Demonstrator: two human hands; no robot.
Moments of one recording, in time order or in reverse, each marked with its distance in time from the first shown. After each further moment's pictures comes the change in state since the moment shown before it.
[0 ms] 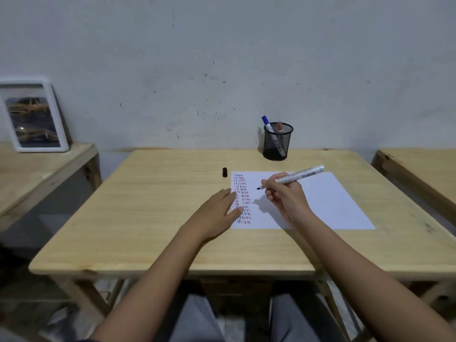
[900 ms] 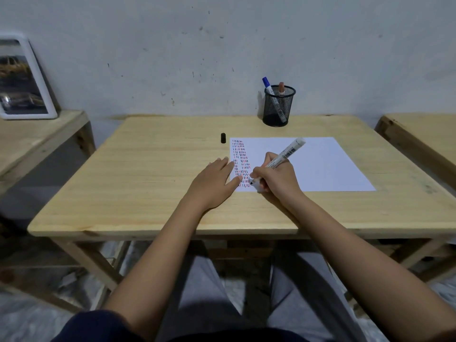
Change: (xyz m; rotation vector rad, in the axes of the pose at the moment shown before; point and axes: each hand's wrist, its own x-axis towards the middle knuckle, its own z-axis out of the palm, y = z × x) left_hand -0.010 0.004 0.012 0.137 0.067 -0.070; right_hand -0.030 0.024 0.011 -0.436 0.018 -0.034
